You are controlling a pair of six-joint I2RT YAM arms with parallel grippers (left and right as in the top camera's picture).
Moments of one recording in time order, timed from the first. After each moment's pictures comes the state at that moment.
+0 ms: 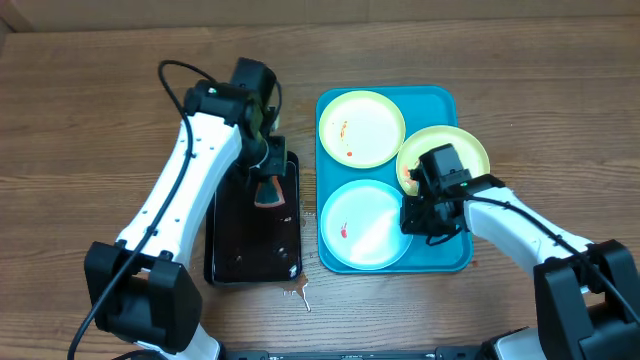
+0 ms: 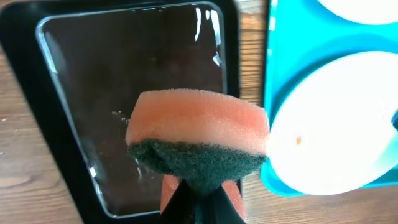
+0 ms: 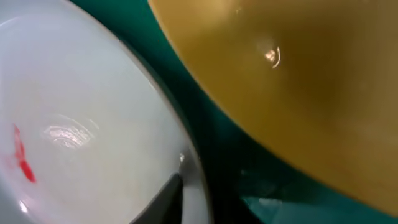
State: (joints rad) left arm -0.30 1.77 1.58 -1.30 0.07 -0.26; right arm 0.32 1.63 0.82 -0.58 -0.23 0.40
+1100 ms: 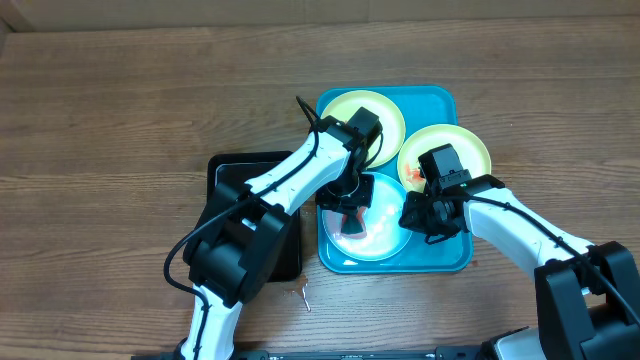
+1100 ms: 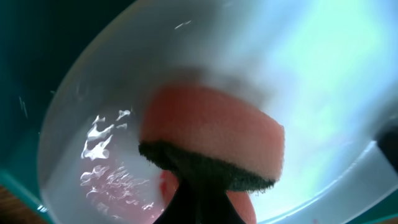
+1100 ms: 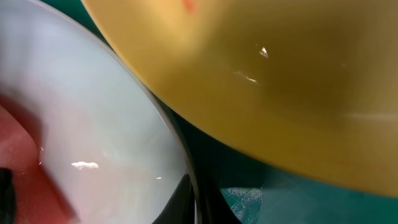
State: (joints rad) left arm -0.62 2.13 1.57 -1.05 0.23 -0.47; right arm 0.32 1.62 0.82 -0.57 -0.17 0.55
